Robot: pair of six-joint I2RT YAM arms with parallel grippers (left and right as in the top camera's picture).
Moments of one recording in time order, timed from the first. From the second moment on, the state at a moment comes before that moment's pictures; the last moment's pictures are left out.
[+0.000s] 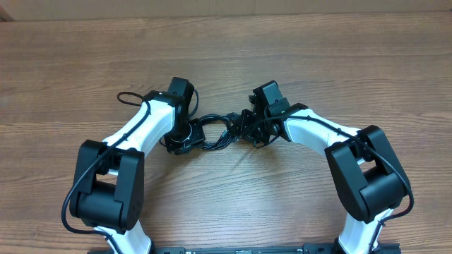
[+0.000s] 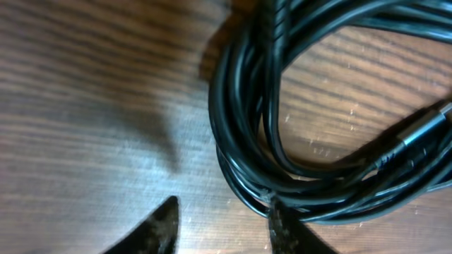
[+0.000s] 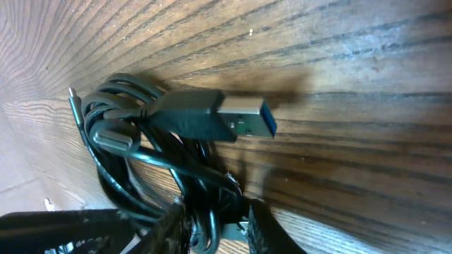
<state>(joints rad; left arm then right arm) -0.27 1.87 1.18 -0.88 0.21 -0.58 0.47 1.96 1.11 -0.28 -0.51 0.80</state>
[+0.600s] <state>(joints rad) -0.27 1.87 1.18 -0.77 0.21 -0.49 0.47 1.96 1.11 -0.36 -0.57 0.80</state>
